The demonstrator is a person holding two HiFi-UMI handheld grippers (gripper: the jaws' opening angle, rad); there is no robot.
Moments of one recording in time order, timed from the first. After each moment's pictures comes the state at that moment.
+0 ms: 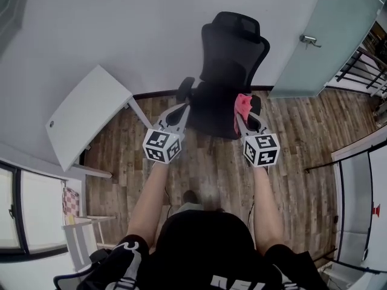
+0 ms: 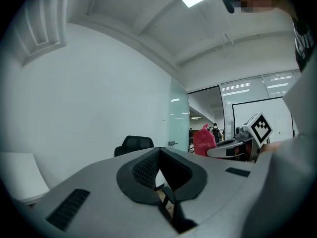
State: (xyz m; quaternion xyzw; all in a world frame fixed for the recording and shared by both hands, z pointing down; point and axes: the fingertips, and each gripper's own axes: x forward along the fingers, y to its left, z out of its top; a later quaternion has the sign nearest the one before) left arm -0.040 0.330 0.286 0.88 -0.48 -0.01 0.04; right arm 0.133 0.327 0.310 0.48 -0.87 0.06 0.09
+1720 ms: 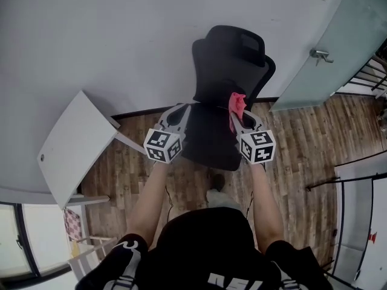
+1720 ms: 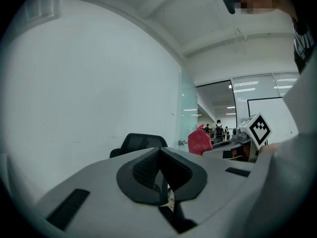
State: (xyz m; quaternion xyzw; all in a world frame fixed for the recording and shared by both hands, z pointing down) left arm -0.009 0.028 0.313 0.88 -0.46 0.00 0.06; right arm 0.142 0.025 0.341 0.46 -0.88 0.08 0.10
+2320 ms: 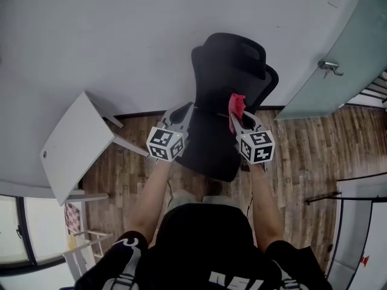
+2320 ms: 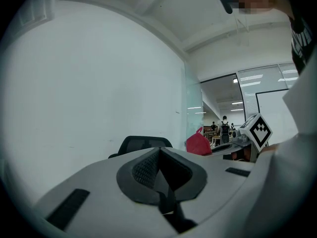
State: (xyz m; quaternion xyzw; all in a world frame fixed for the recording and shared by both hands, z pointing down) left arm 0.045 -0.055 0.308 0.87 -0.49 0.01 0.05; right arm 0.185 -0.063 0.350 0.43 -0.89 0.10 0.10
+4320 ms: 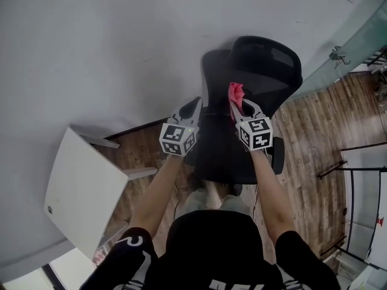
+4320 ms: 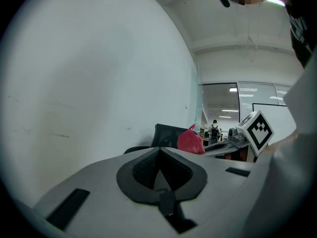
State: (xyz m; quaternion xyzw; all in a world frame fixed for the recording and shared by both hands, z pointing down) left arm -0.105 -0.272 0.400 0.91 -0.40 0.00 0.11; right arm 0.013 -0.267 0.427 0.52 -0.83 0.10 0.16
